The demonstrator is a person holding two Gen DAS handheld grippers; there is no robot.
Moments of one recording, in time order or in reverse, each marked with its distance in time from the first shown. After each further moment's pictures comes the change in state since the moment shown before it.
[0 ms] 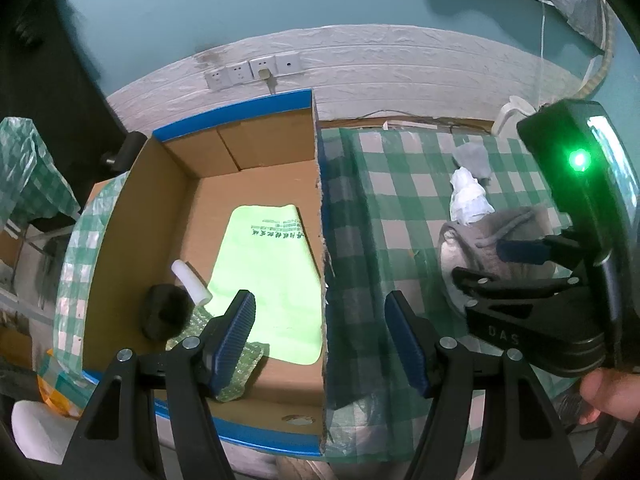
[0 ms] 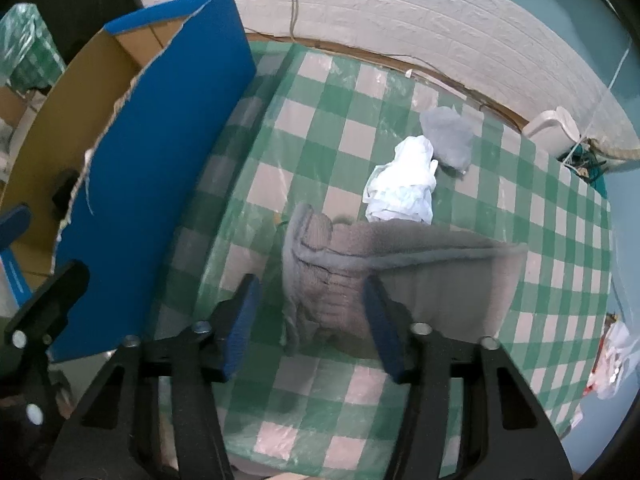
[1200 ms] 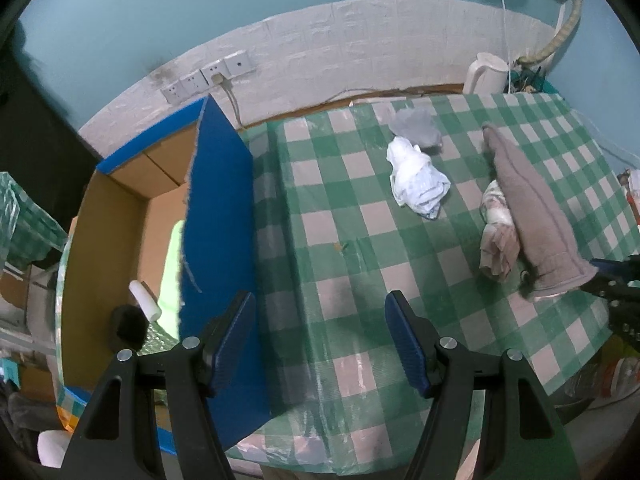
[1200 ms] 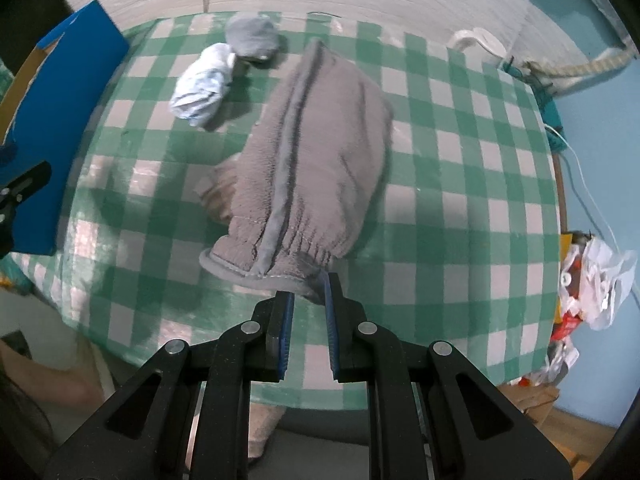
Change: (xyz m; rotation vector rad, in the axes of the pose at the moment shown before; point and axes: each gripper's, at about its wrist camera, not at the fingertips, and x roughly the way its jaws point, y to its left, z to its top) left arm 0.022 -0.089 0.004 0.142 0.056 0.021; right arm -0.027 -0.135 -0.103 0.166 0.074 -0.094
